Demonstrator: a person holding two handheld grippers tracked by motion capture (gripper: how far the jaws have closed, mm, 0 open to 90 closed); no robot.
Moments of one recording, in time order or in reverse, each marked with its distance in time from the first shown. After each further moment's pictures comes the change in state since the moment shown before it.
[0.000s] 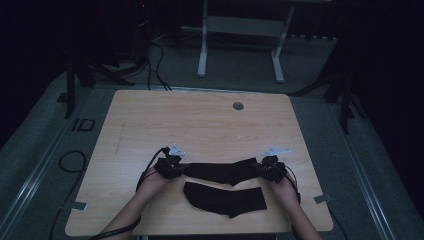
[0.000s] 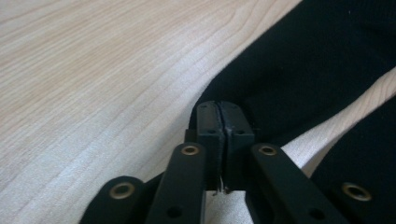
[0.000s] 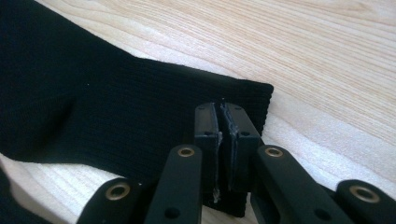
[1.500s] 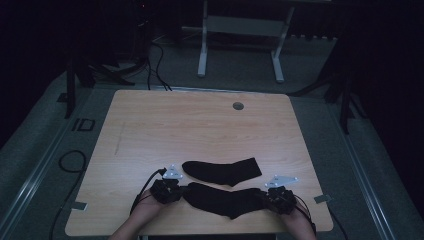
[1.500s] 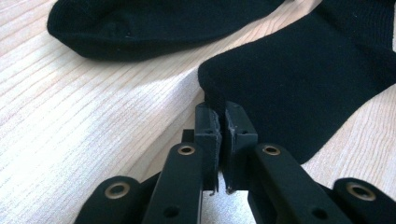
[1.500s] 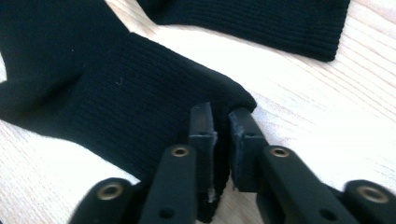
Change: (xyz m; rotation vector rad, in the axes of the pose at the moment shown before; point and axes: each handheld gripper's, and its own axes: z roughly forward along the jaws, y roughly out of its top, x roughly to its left) left arm -0.048 -0.043 -0.026 0.011 -0.124 0.009; right arm 0.048 -0.059 -0.054 0.084 0.049 -0.095
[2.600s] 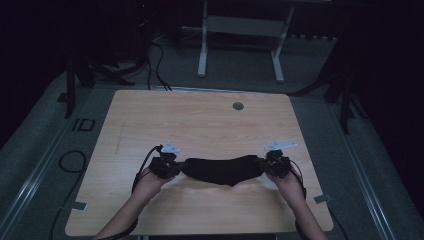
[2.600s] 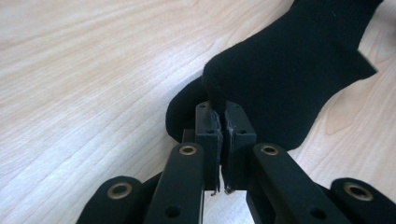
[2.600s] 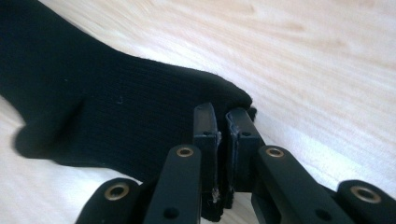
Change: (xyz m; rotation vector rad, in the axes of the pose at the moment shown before) left arm 0.039 0.049 -0.008 -0.047 0.096 -0.079; right arm -0.058 0.075 0.022 -0.086 -0.038 0.079
